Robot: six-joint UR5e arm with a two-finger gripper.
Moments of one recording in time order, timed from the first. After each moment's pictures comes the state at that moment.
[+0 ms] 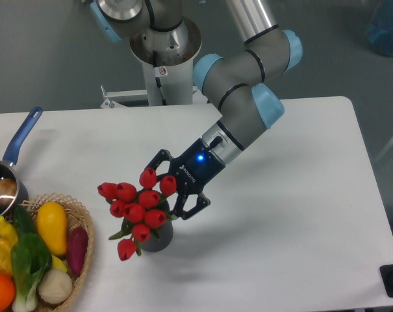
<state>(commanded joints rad) 2.57 -1.91 -1.81 -0.91 0.46 1.31</state>
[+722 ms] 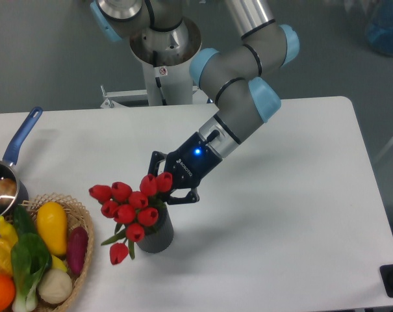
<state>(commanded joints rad) 2.57 -1.84 -1.83 -0.92 0.46 1.20</state>
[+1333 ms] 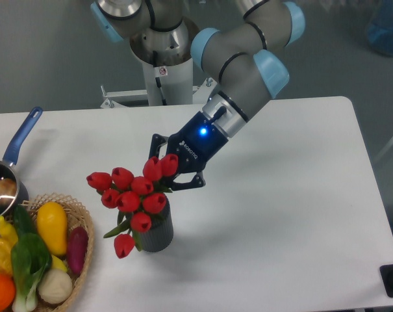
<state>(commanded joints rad) 2.60 -1.80 -1.73 -0.92 0.38 1.05</state>
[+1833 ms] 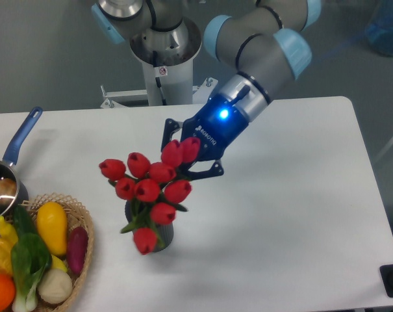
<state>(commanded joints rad) 2.68 -1.78 -1.65 -0.92 0.31 1.01</state>
